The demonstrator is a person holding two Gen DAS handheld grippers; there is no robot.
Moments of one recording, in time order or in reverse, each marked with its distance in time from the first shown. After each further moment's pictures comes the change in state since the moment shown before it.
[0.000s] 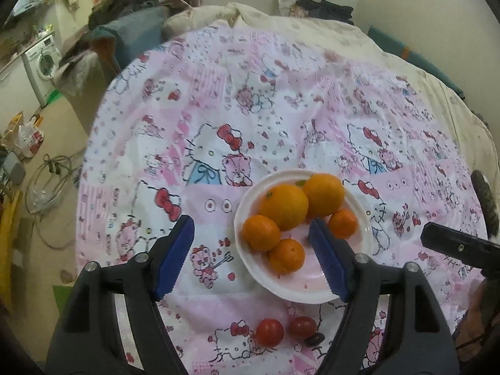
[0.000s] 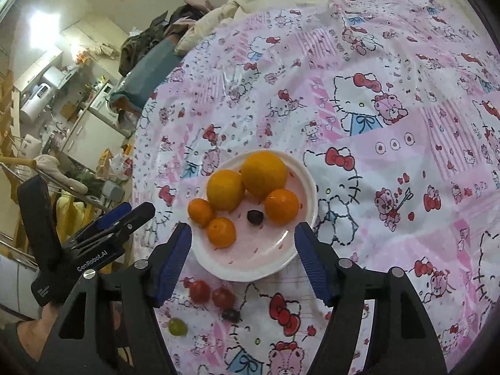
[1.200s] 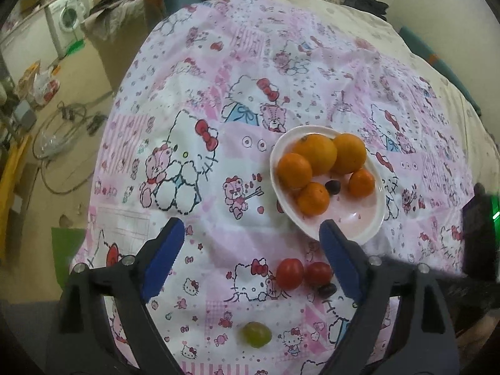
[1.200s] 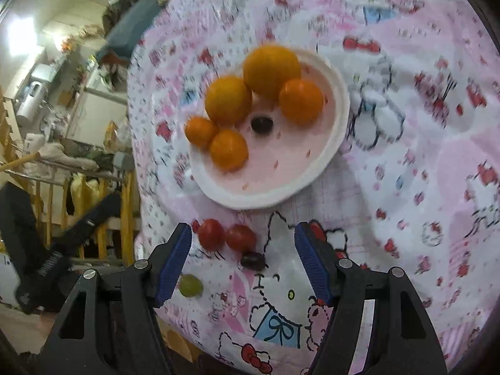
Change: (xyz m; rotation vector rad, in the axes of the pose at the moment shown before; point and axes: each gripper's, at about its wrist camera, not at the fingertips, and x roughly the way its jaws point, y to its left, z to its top) left arm -0.016 0.041 -0.048 -0.169 0.142 0.021; right arm 0.073 0.001 -0.066 0.115 0.310 0.052
